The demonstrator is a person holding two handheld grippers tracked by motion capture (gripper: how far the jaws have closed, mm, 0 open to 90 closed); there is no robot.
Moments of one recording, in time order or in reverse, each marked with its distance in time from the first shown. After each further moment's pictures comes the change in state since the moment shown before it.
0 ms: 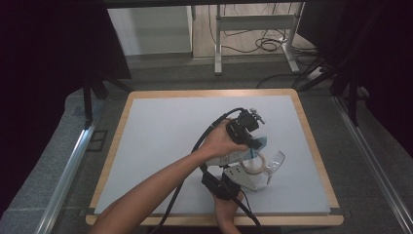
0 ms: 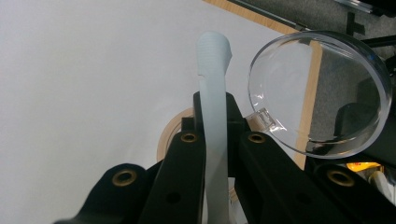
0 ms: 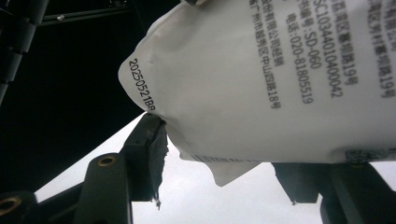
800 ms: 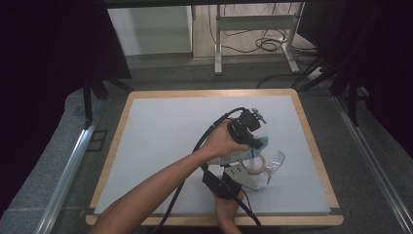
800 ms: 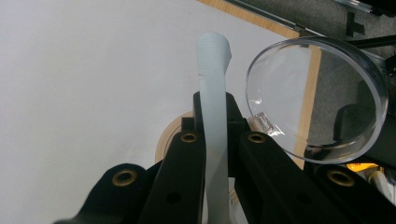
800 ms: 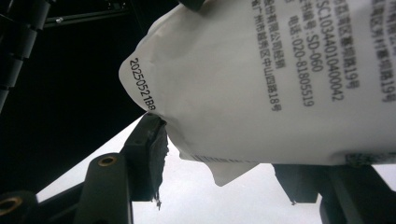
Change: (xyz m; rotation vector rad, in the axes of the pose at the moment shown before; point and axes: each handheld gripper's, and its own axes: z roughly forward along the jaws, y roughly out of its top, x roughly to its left) left arm -0.001 0.004 0.001 0.001 0.001 0.004; right arm -0.001 0.004 -0.001 -0.005 -0.004 0.000
